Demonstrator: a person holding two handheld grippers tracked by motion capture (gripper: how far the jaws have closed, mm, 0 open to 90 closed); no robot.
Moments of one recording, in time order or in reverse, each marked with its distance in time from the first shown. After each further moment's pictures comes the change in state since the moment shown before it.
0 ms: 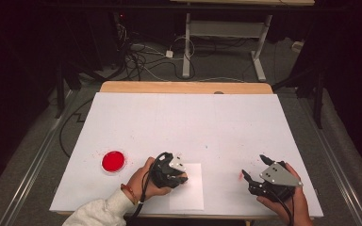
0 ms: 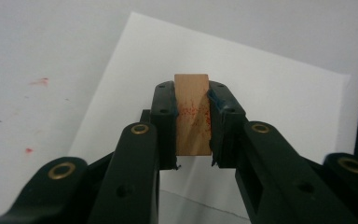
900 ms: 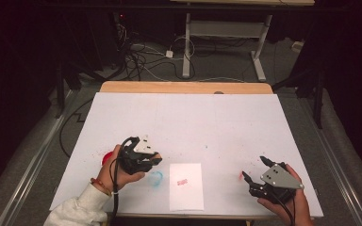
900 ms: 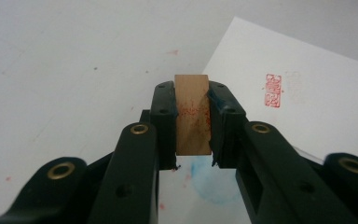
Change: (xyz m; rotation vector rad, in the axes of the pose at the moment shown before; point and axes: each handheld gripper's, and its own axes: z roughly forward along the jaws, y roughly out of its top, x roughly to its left) left arm 0.033 -0.035 -0.069 -0.068 0.172 -0.108; right arm 0.002 -0.001 -0.004 -0.006 0.006 -0.006
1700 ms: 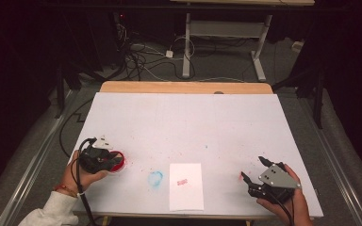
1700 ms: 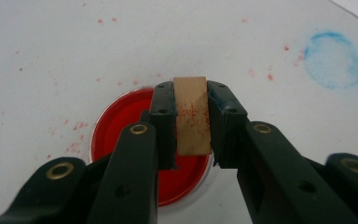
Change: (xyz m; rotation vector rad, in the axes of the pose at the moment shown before) left arm 0.059 -0.091 -0.033 0.098 0.106 -0.245; right arm 0.002 0.000 0.002 0.014 0.008 -0.016
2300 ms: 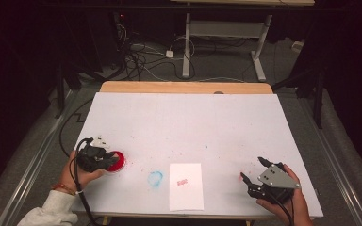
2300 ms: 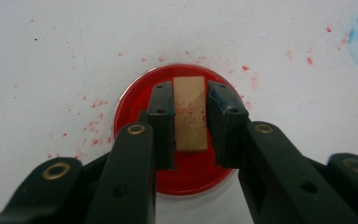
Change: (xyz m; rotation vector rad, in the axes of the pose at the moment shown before) left arm 0.011 -0.007 0.007 0.018 0.020 -0.036; right arm 0.001 0.000 0.000 0.005 0.009 -0.008
